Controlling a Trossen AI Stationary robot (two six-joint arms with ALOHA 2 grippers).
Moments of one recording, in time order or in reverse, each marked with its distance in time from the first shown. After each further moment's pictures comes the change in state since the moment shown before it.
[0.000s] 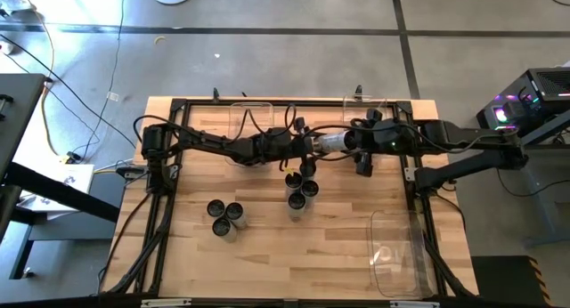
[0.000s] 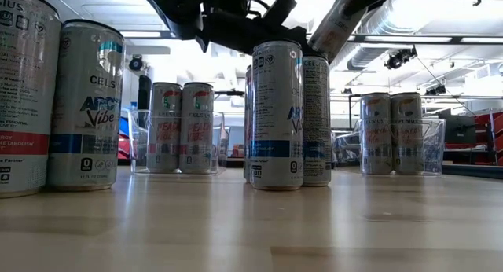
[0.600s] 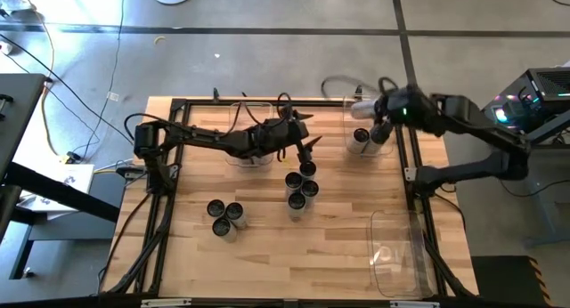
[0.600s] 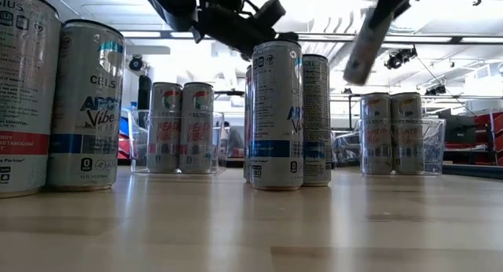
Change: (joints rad) left arm 0.038 -0.080 0.000 -0.126 -0.208 -0.047; right arm -0.328 -0.003 0.211 -0.403 0.128 0.194
